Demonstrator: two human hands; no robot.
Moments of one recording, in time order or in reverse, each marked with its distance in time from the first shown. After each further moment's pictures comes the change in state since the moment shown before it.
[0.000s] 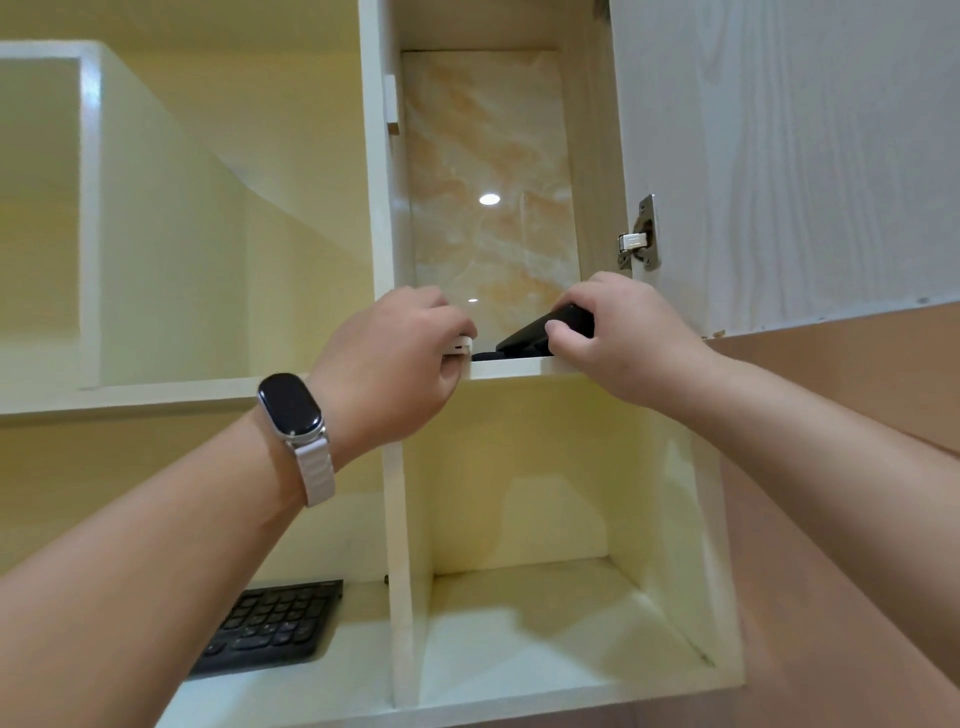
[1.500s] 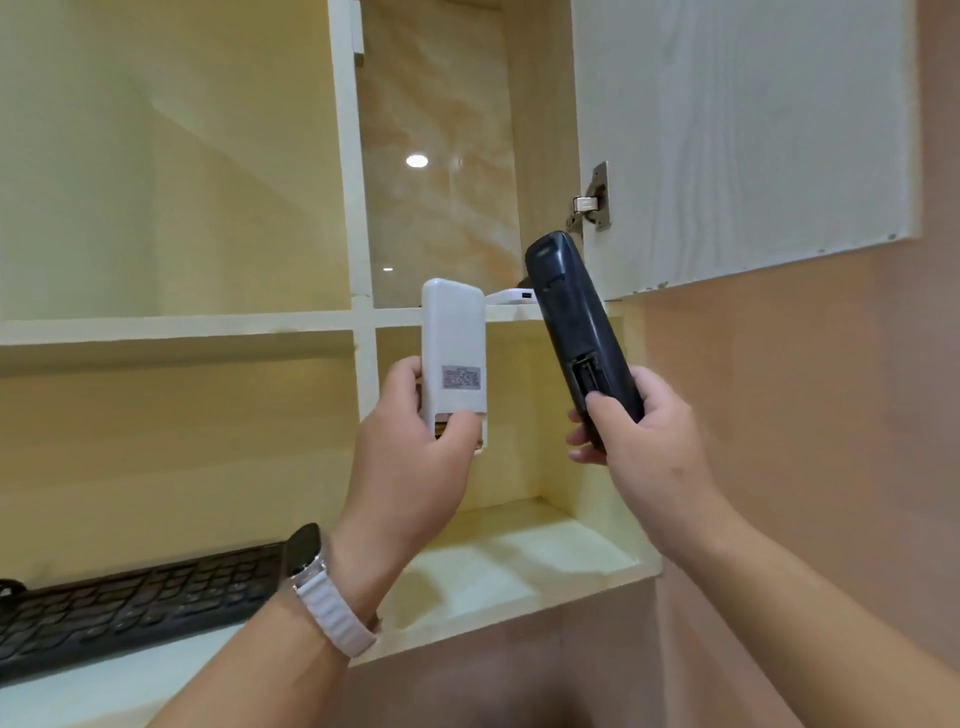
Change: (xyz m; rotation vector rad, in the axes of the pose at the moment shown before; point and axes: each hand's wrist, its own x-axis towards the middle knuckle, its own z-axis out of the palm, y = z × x) left_hand -0.097 0.058 0.034 -1.067 0.055 -0.605; right_hand -0.142 -0.045 0.018 0.737 0.261 0.631
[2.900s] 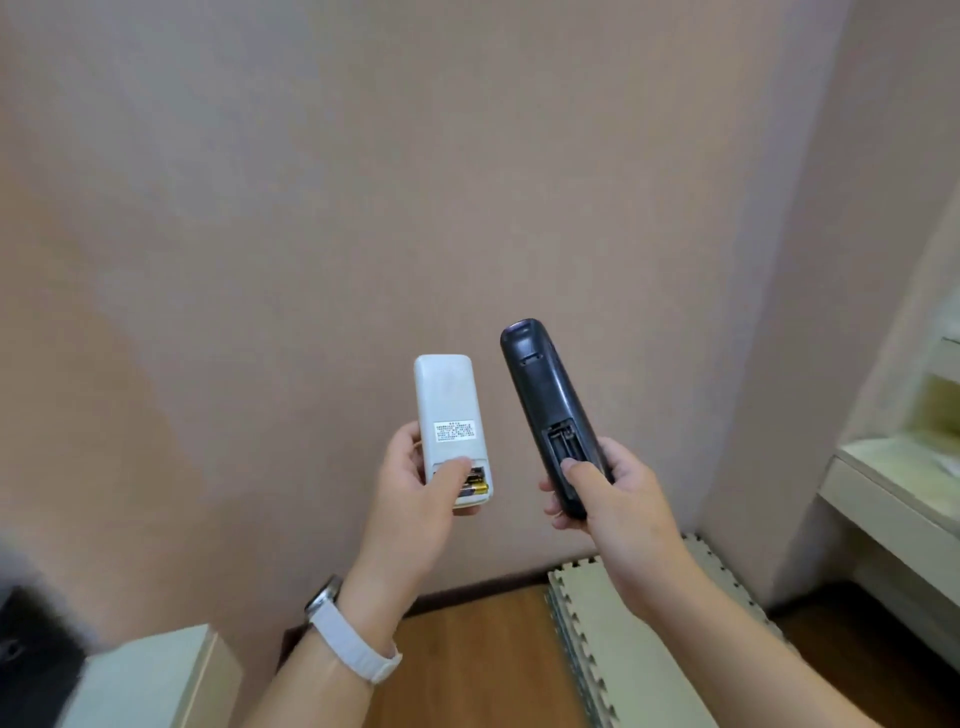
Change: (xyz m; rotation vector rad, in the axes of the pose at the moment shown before) left_hand -0.486 0.235 -0.069 -1.041 -1.413 -0.389; right_hand -0.638 -0.267 -0.100 -0.550 1.221 0.452
